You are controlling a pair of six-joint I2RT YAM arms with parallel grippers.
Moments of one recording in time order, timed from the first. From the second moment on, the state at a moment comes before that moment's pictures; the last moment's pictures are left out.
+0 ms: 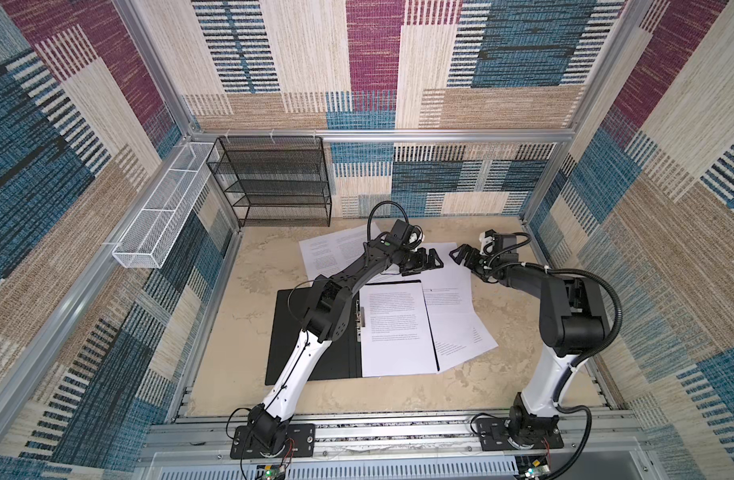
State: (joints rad) left arm -0.62 2.60 2.32 -0.57 0.58 -0.60; right arm -0.04 1.92 1.16 0.03 -0.44 0.50
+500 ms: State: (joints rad) left arm -0.58 2.64 2.34 -0.54 0.59 -0.60; right arm -0.03 2.25 1.57 -0.04 -0.51 0.41
